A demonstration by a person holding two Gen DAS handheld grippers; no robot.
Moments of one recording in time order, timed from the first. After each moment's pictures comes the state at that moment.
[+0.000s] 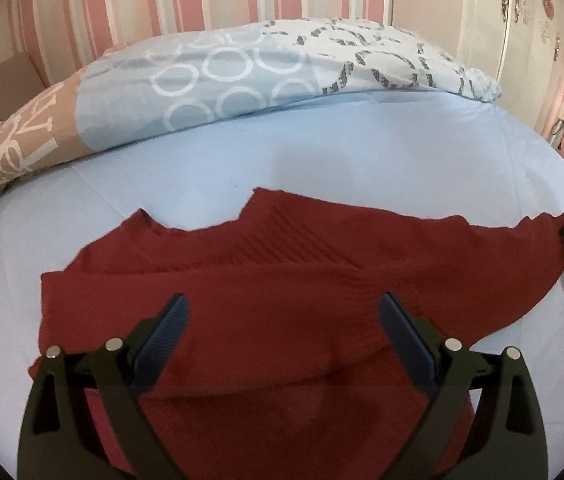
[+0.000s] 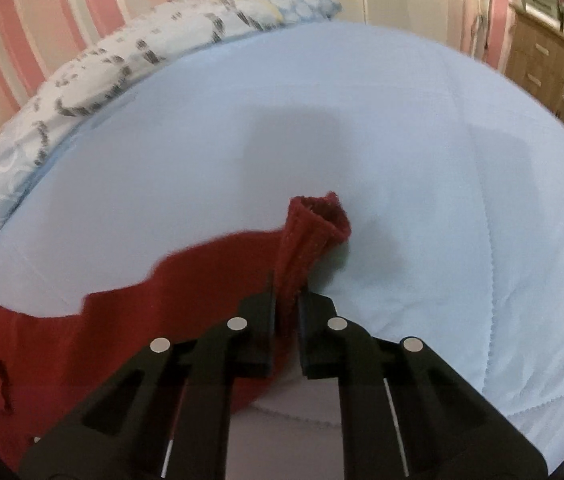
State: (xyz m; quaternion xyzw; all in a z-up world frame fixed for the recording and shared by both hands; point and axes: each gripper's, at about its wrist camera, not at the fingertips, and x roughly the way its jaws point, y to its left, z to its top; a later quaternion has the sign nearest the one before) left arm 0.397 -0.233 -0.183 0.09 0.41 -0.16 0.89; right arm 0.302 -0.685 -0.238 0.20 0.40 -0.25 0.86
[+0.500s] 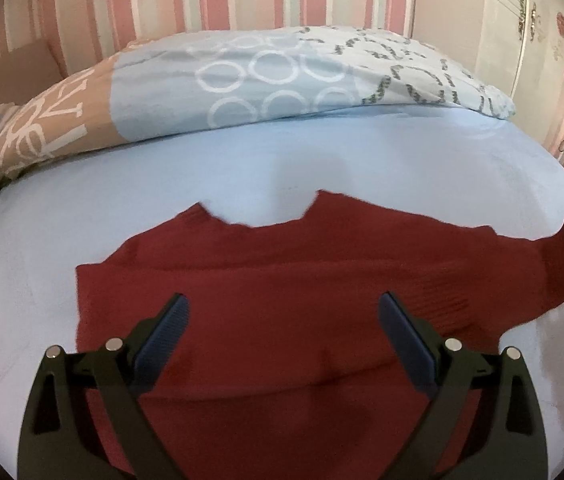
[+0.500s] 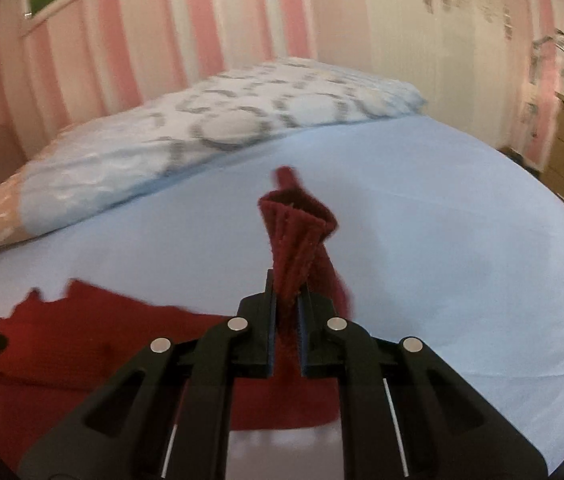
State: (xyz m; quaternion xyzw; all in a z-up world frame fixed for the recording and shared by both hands) left arm 0.406 -0.161 -0.175 0.07 0.41 -0.14 0.90; right arm 0.311 -0.514 -0.144 0.12 0.31 -0.14 0.93
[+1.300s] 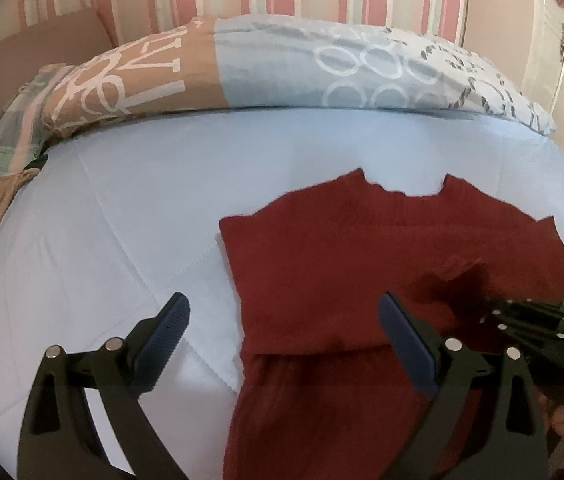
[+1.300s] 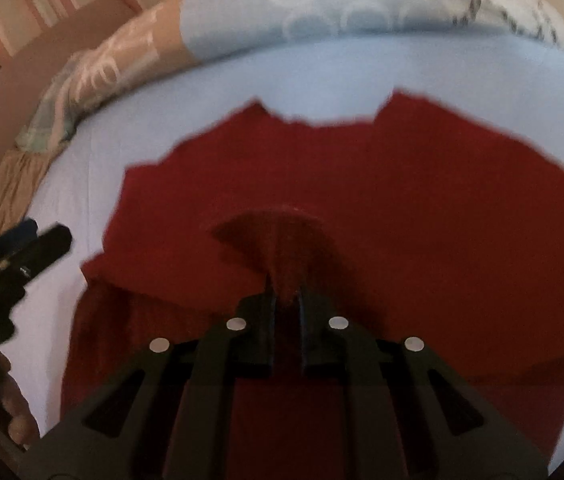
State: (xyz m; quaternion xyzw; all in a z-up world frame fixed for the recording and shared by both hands) left arm 0.400 0.000 -0.181 0.05 0.43 -0.08 0.90; right arm 0.405 -0.200 -0.252 0.13 0.50 0.09 0.85
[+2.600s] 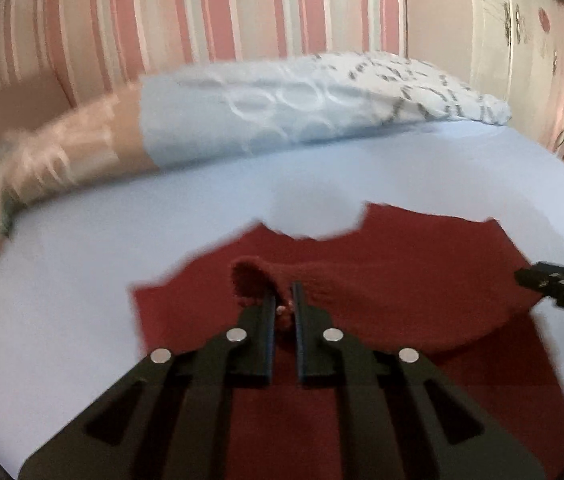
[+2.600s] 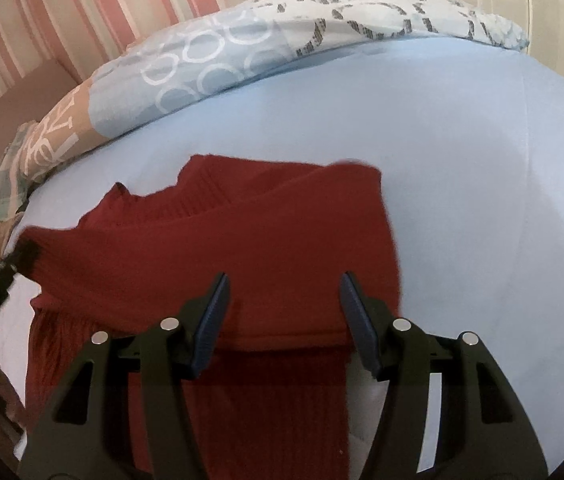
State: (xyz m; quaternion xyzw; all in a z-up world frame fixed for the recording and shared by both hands) left arm 0.396 -0.086 -0.163 0.11 0.34 -0.14 0.92; right arm 0.346 -0.361 -0.222 0.15 0.43 -0.03 0.89
